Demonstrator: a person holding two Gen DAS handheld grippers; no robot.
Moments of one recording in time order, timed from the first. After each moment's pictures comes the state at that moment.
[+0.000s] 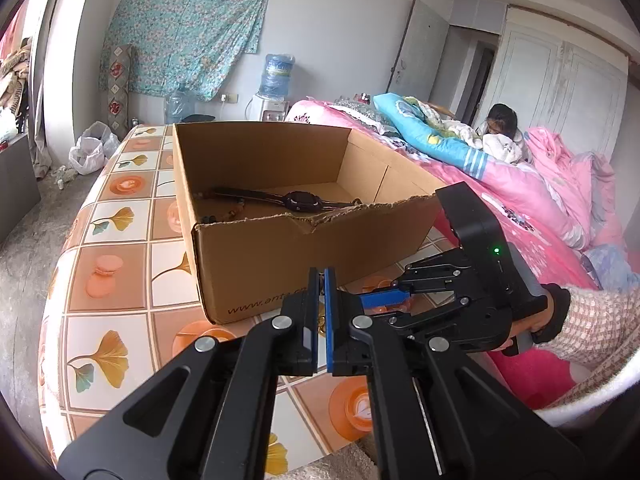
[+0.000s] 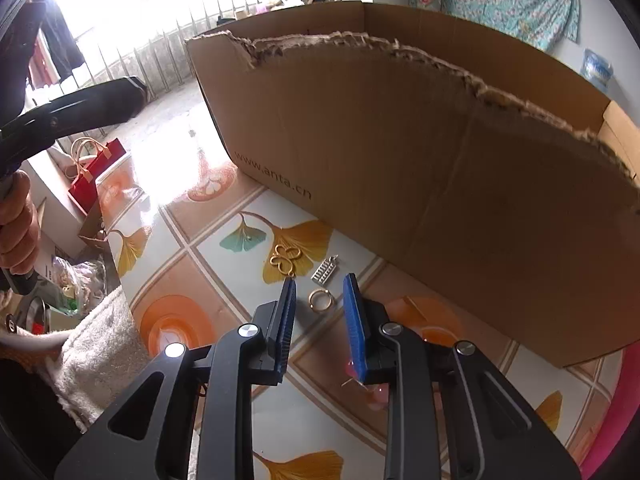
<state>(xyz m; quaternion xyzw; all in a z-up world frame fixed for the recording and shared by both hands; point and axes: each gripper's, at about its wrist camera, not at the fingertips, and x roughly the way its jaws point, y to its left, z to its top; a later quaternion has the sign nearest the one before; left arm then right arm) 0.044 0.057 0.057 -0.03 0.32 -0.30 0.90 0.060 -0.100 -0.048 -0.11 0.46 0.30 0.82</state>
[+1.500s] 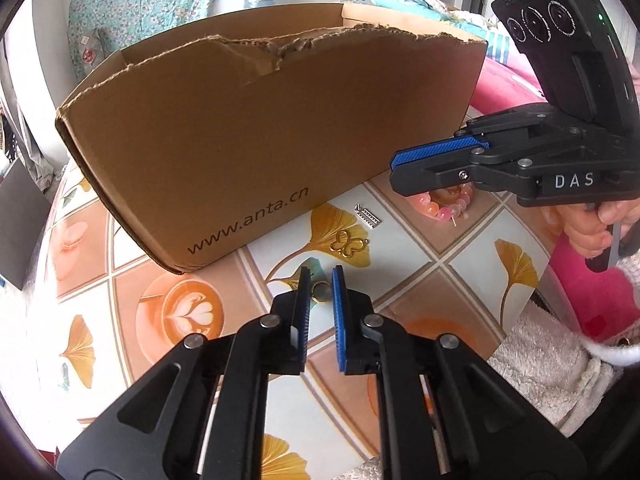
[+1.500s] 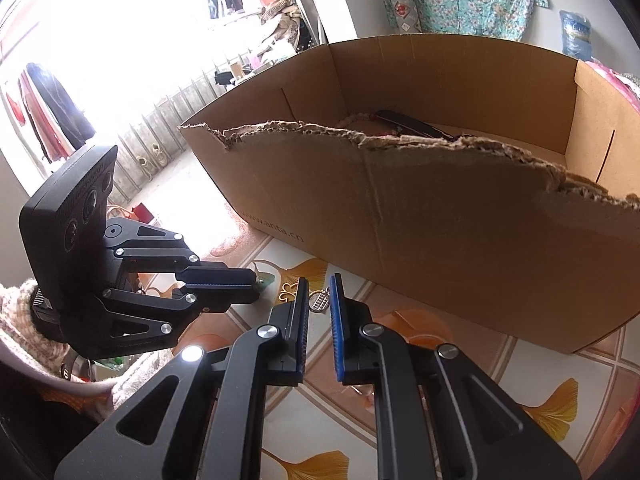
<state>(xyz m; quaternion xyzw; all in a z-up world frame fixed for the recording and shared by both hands) 0.060 0.003 -0.023 0.13 0.43 -0.27 0.85 0.076 -0.158 -0.030 0.02 0.44 0.32 0.84</state>
